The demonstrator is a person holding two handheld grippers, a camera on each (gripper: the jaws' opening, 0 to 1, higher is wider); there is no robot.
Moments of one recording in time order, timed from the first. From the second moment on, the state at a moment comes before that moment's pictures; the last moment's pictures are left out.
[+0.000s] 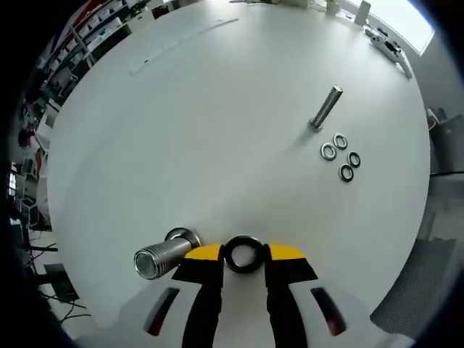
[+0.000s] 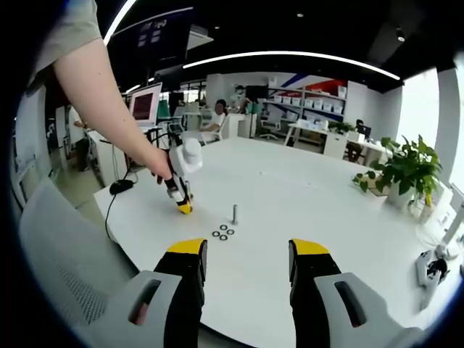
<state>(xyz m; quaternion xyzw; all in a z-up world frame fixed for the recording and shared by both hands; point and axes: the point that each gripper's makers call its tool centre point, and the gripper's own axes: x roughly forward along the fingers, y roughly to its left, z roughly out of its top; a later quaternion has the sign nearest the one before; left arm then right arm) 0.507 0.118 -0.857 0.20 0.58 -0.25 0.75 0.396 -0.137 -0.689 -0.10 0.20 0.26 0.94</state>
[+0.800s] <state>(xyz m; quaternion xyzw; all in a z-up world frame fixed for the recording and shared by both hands) 0.505 0.120 -0.859 0.22 0.58 -0.26 0.74 0.396 -0.138 -0.691 -0.10 0.20 0.26 0.94</state>
